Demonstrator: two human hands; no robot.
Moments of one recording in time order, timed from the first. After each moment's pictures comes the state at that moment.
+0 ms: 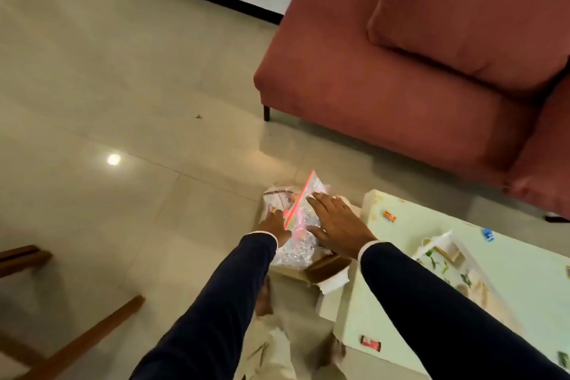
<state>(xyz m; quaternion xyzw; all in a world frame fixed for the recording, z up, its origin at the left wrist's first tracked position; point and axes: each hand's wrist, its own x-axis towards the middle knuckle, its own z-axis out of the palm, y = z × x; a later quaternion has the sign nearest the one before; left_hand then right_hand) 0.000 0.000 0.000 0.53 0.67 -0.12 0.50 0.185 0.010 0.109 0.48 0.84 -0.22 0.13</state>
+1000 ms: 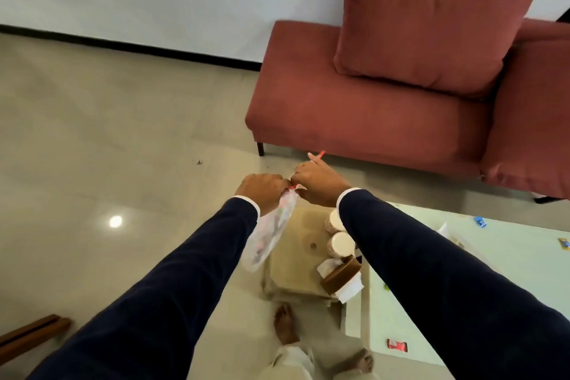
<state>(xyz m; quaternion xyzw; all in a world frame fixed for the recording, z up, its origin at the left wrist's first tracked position) -0.060 0.070 0.219 0.87 0.49 -0.08 0.05 0.124 0.088 0.219 0.43 0.89 -0.12 0.06</state>
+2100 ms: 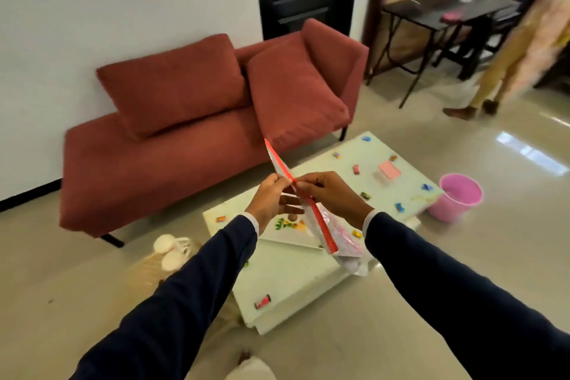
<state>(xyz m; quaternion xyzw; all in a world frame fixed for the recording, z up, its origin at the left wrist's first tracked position) 0.438 -0.300 0.334 0.57 0.35 0.13 0.73 0.565 -0.408 0.341 0.69 0.44 -0.34 -0.46</state>
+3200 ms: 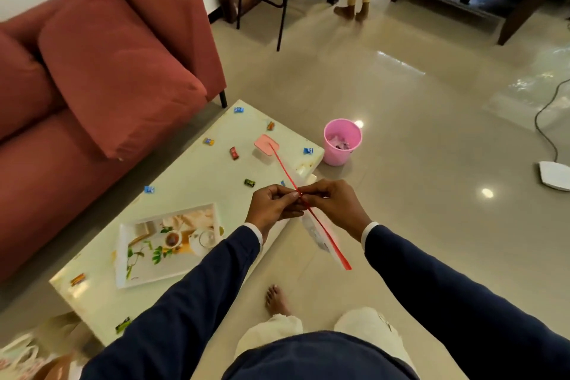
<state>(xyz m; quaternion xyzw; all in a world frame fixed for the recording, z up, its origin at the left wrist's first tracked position) 0.783 -0.472 0.237 0.57 0.31 -0.05 0.76 0.862 -0.627 0.245 0.84 0.20 -0.24 -0.46</state>
